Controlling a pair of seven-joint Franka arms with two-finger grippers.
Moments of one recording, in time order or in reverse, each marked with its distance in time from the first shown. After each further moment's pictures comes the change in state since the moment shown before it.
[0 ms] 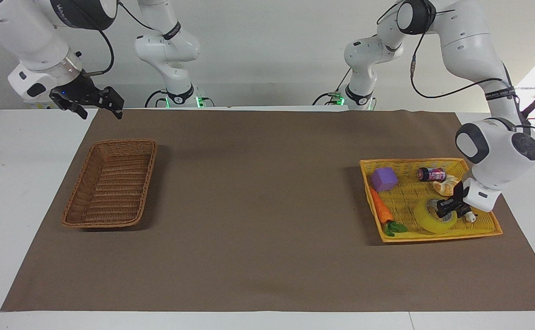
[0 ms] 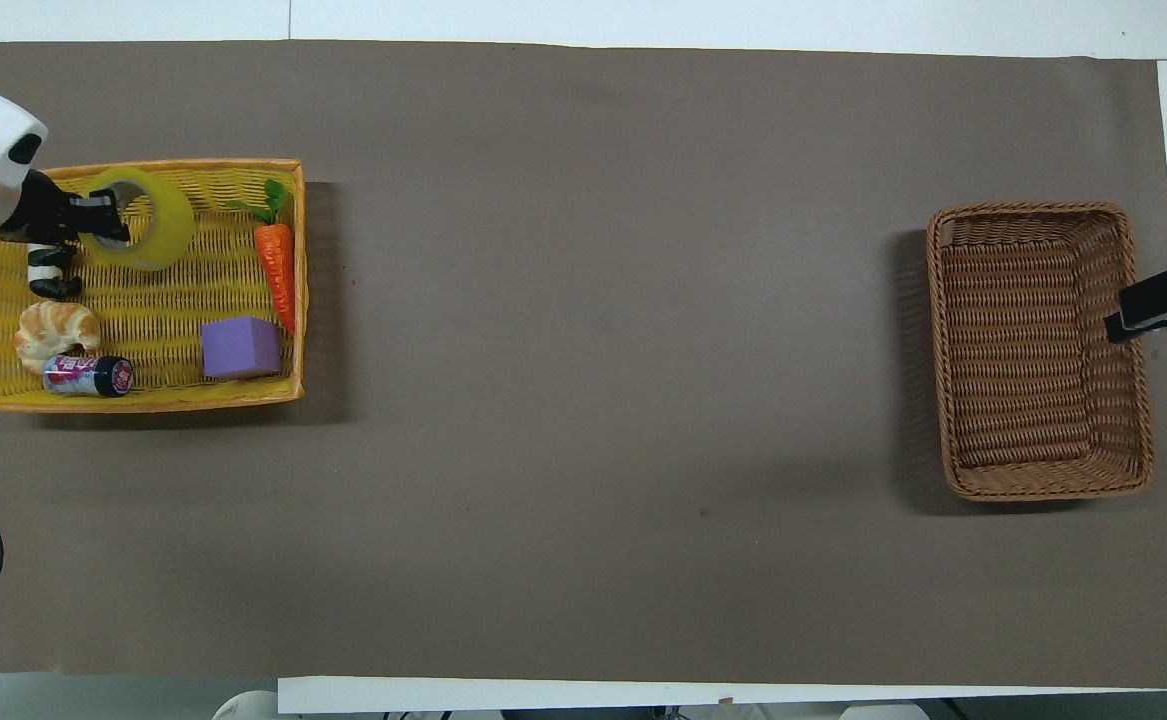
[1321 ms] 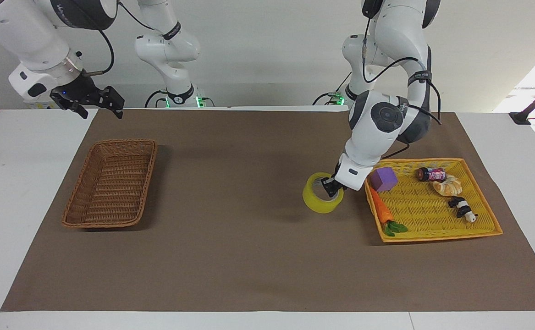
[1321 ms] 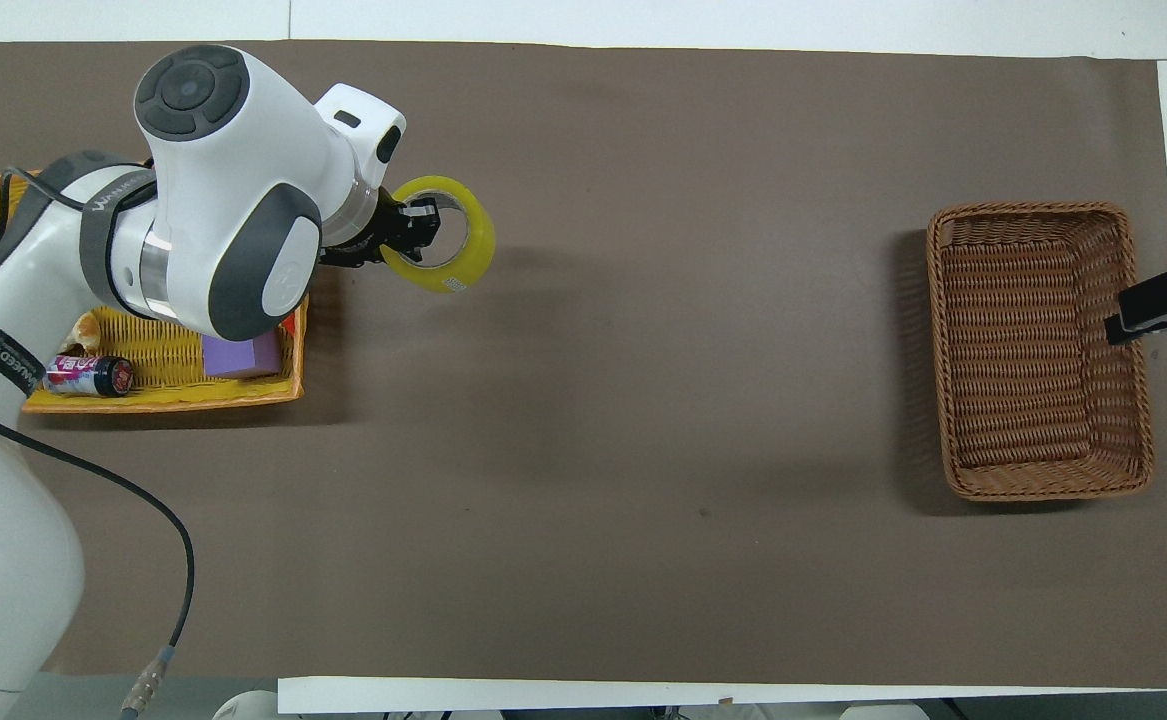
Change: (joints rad) left arm -0.510 -0.076 -0.008 0.002 -0.020 -0.091 -0.521; right arm 0.002 0.000 0.003 0.000 0.000 -0.031 0.000
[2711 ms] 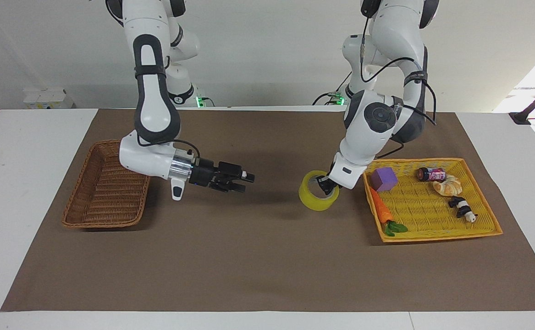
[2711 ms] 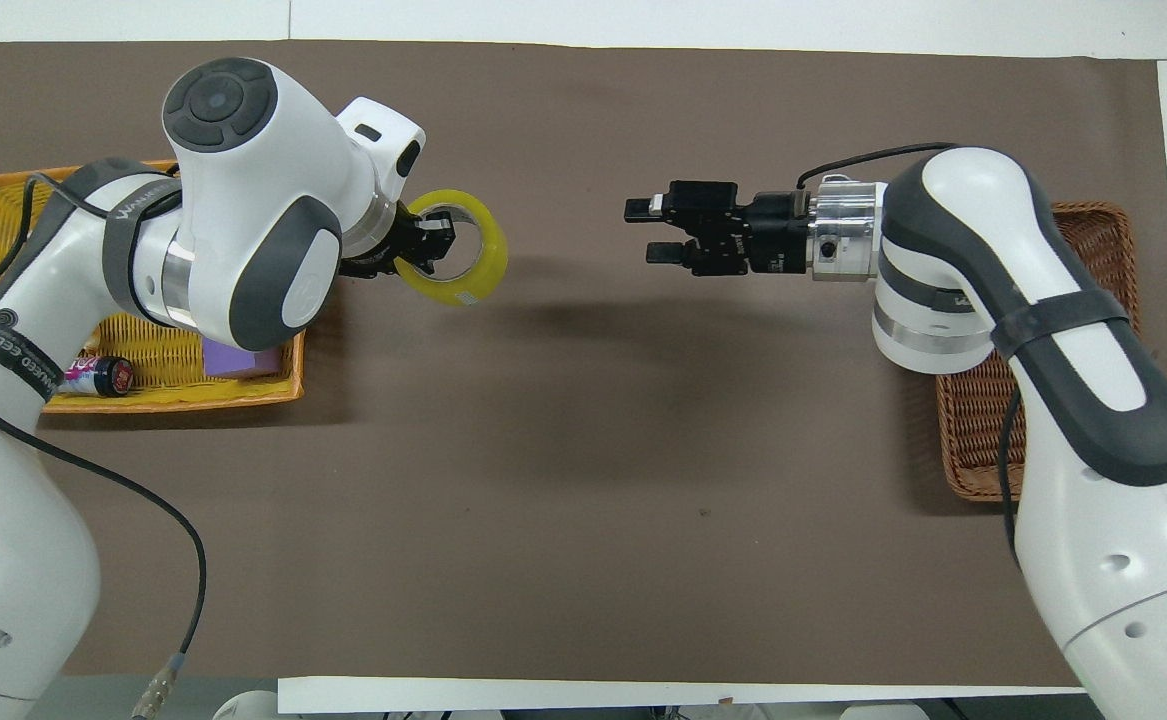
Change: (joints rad) left arm -0.030 -0.003 -0.003 -0.014 0.000 -0.009 0.001; right arm 0.311 0.384 0.013 -0.308 1.569 0.639 -0.353
